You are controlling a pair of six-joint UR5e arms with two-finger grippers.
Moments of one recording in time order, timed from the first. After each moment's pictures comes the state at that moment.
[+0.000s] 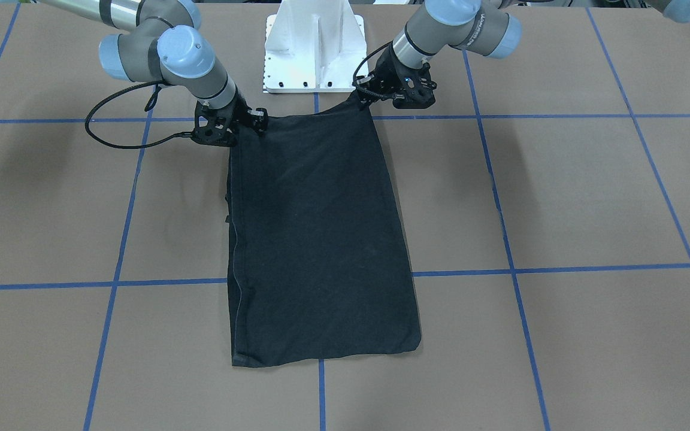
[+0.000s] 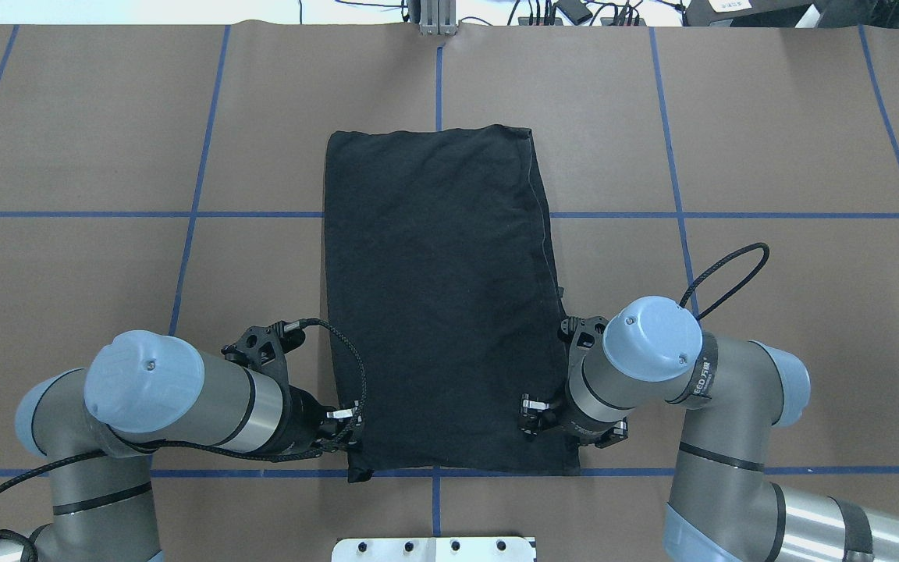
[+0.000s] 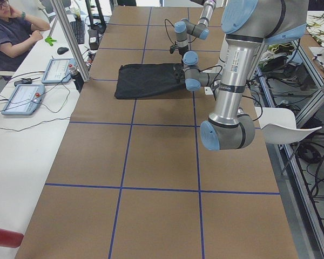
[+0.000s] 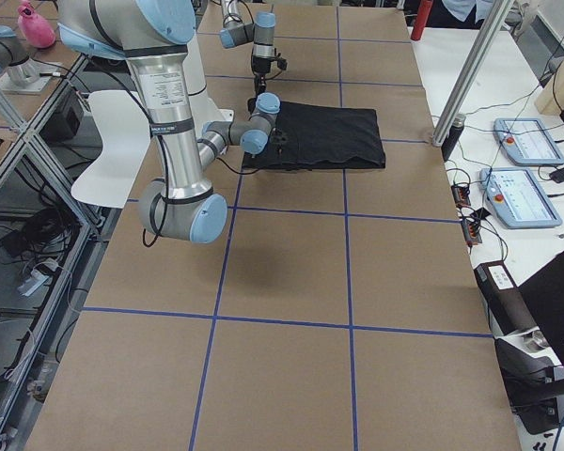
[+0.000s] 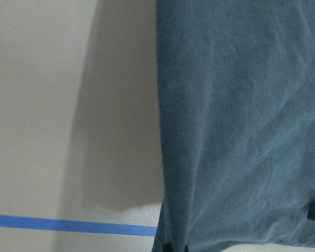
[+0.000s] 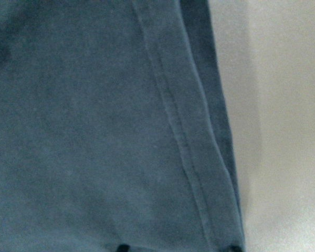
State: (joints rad) left arm -0.32 -1.88 -1.94 -2.10 -1.94 -1.76; right arm 0.36 -1.26 1.83 -1.29 2.07 1.55
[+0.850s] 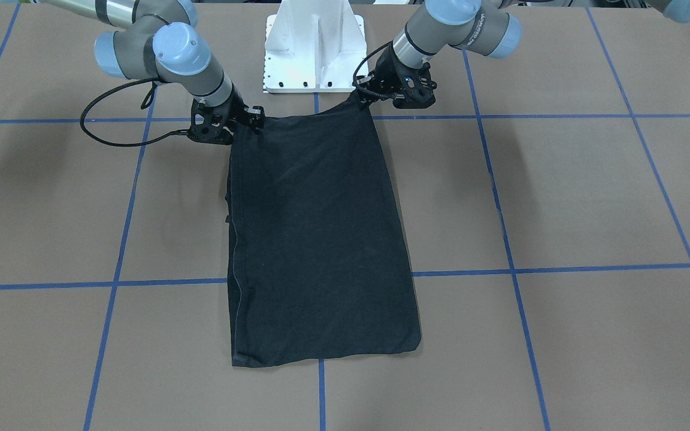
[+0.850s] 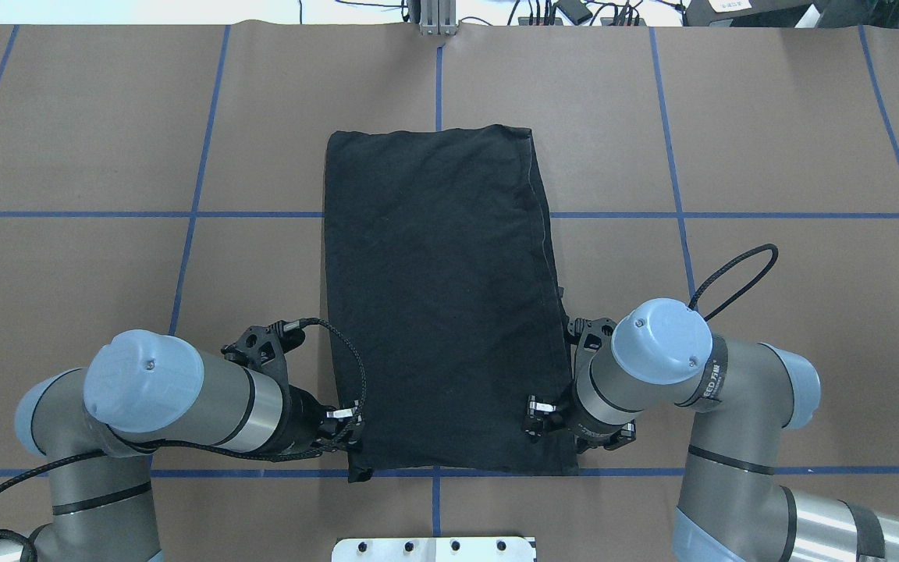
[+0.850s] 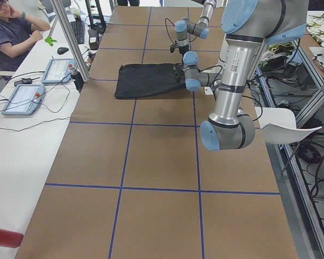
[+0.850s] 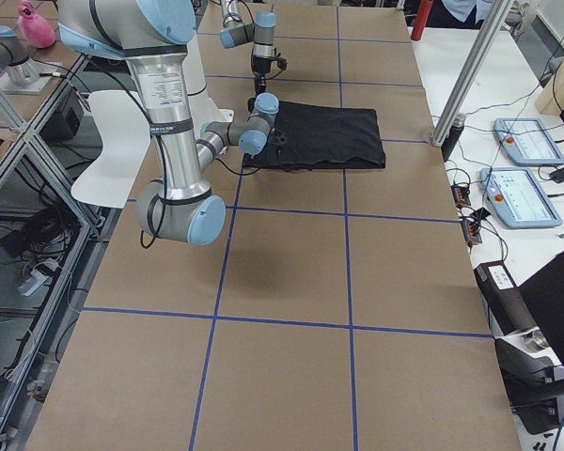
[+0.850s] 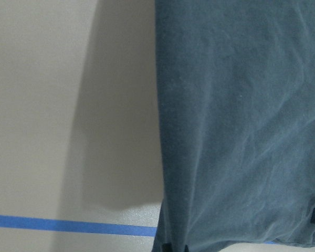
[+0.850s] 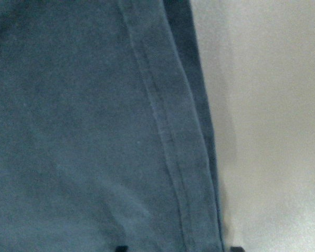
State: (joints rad) left arm -0.32 -1.88 -1.94 -2.10 -1.94 -1.77; right arm 0.36 -1.28 1.85 -1.29 2.06 1.55
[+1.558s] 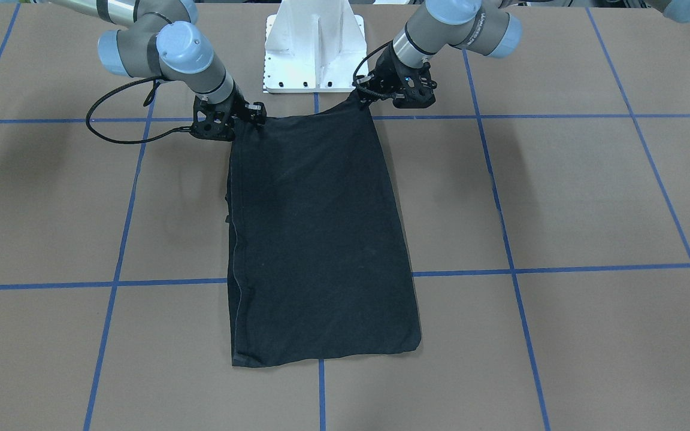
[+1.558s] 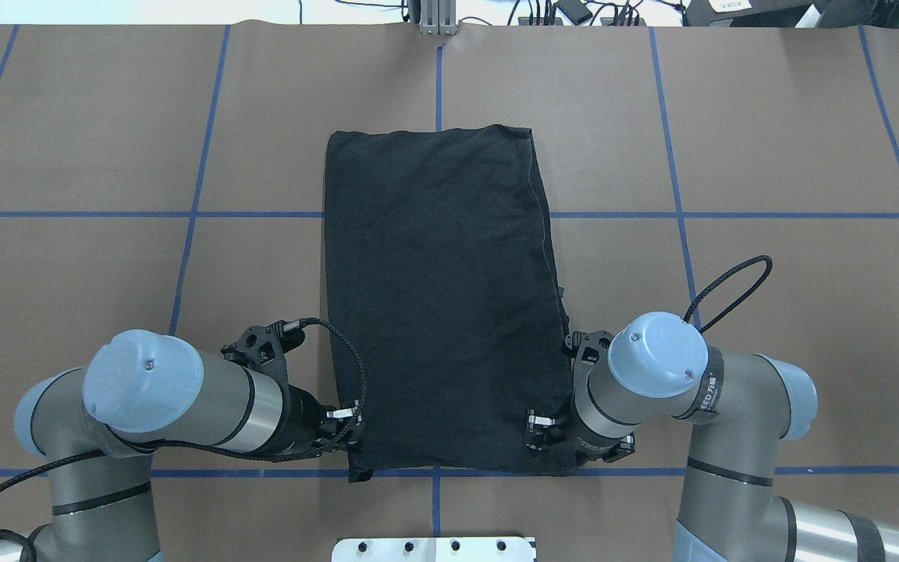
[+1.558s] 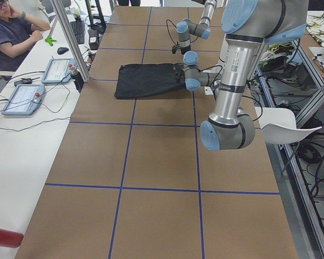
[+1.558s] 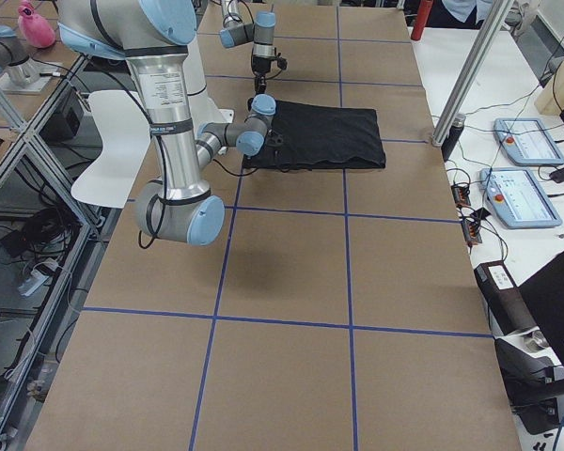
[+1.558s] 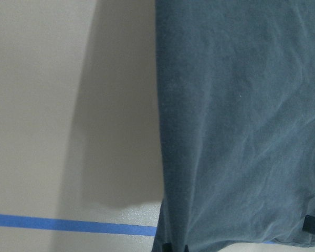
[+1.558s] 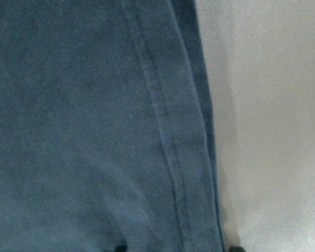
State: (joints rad) left arm -0.32 -1.88 -1.94 -2.10 -1.94 -1.77; right arm 0.34 -1.28 1.85 -1.29 2.06 1.55
